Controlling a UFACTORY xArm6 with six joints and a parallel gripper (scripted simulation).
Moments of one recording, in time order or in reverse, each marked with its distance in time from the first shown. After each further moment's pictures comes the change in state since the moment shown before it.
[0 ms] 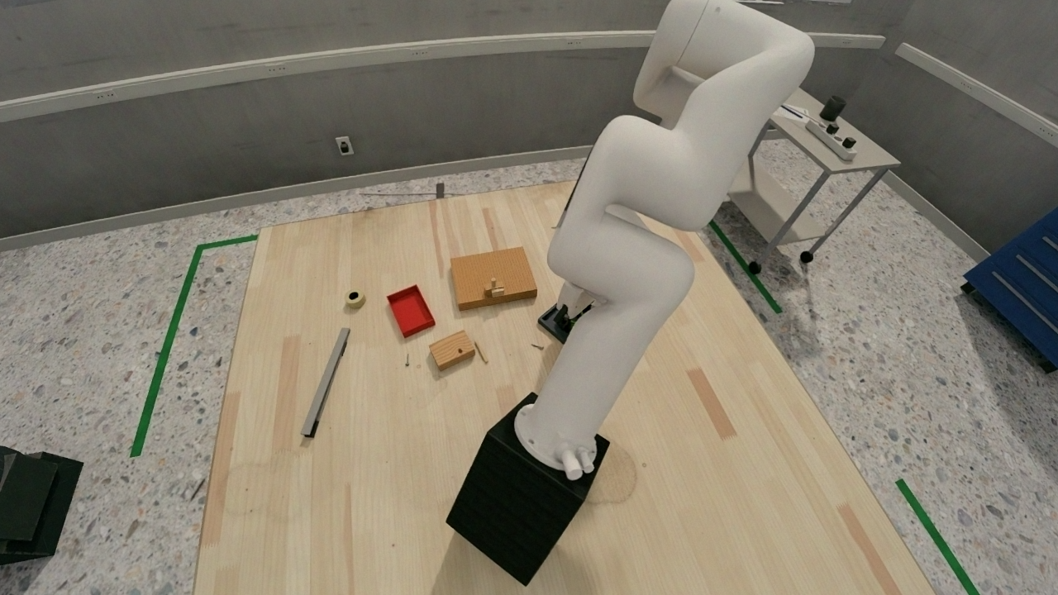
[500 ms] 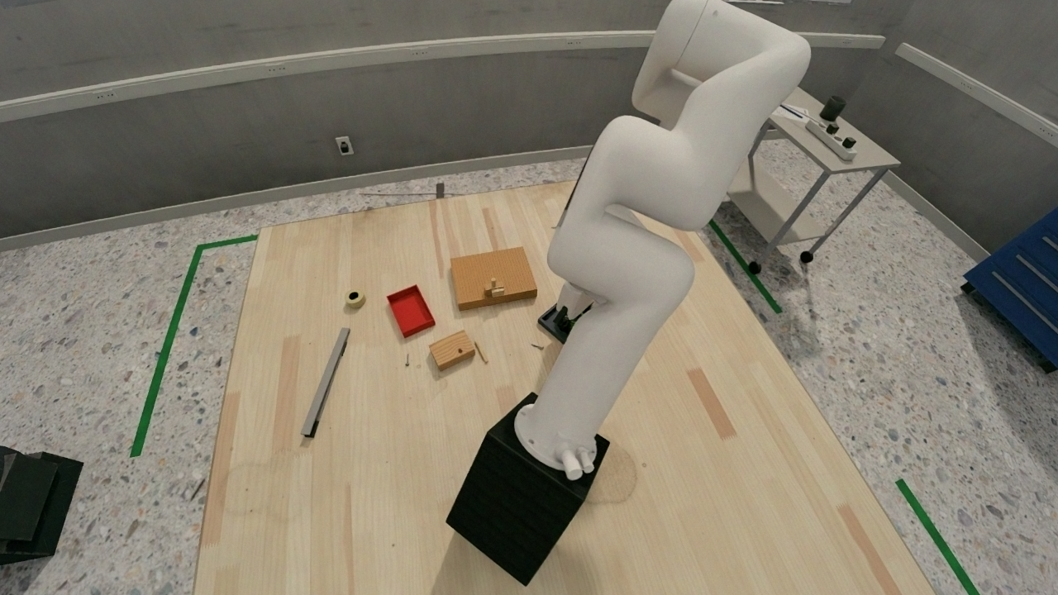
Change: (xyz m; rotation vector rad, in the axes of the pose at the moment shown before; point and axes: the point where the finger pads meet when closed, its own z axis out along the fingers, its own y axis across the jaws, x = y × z) arm 0.000 0.000 0.005 0.000 -0.001 0.000
